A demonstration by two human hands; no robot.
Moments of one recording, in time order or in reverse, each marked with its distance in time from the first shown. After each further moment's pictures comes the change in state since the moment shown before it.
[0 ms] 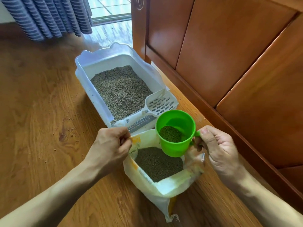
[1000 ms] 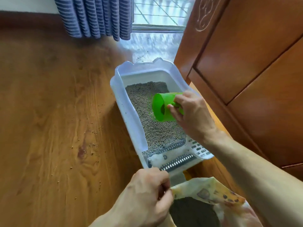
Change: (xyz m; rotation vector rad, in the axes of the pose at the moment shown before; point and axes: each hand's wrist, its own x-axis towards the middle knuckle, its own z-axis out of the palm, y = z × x) left_hand 0.015 -0.048 0.002 -0.241 -0.088 0.107; right_hand 0.217 -0.002 0.160 -0.977 -0.171 -0.612
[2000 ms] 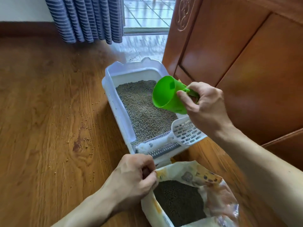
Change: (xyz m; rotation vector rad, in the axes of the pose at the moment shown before) left_hand -0.004 0.023 -0.005 0.021 0.004 -0.133; right_hand -0.029 0.000 -0.072 0.210 0.144 0.204
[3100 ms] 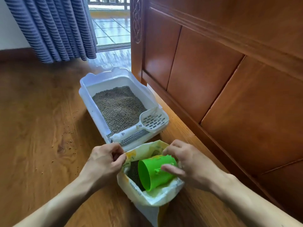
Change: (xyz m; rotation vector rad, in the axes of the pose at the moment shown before) left_hand -0.028 0.036 0.017 0.199 0.153 -0.120; right_hand -0.185 0.009 -0.094 -0.134 -0.608 0.046
